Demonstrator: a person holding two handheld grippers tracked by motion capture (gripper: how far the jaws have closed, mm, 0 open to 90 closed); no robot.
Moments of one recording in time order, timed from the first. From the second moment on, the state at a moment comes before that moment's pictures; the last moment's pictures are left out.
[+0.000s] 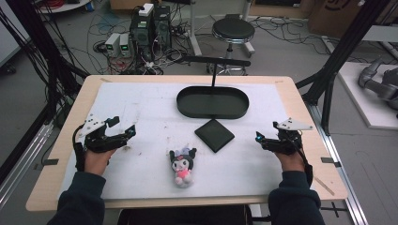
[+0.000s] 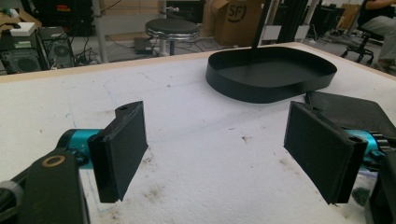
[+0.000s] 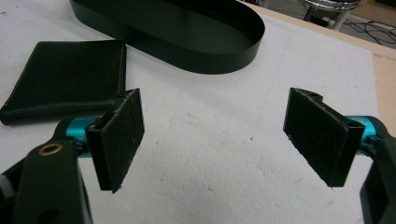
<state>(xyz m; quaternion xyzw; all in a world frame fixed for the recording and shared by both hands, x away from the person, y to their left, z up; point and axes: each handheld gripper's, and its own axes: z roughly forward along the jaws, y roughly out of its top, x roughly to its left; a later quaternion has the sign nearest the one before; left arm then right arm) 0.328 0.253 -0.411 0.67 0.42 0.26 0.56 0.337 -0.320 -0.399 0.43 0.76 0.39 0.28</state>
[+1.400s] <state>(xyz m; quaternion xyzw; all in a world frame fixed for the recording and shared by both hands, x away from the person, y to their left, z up) 0.331 0.252 -0.419 0.68 0.43 0.25 0.54 0.351 -0.176 -0.436 0.28 0.86 0.36 0.22</state>
